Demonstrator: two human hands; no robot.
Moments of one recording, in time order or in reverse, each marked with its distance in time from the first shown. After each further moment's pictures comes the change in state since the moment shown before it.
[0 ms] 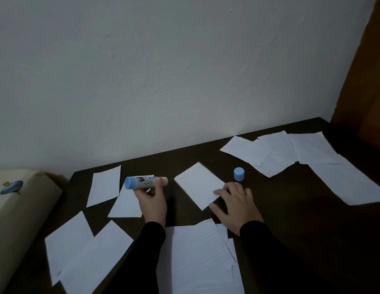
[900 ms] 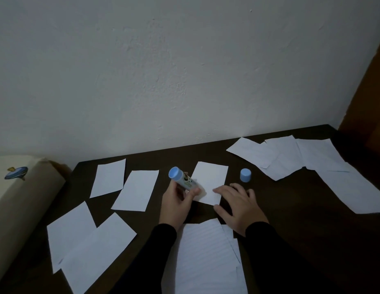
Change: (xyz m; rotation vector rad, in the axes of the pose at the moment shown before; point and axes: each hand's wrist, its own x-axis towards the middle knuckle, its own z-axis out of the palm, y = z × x) left_hand -0.026 -0.009 0.005 0.266 -0.479 0.234; right_hand 0.001 0.004 0.001 0.070 -0.063 -0.081
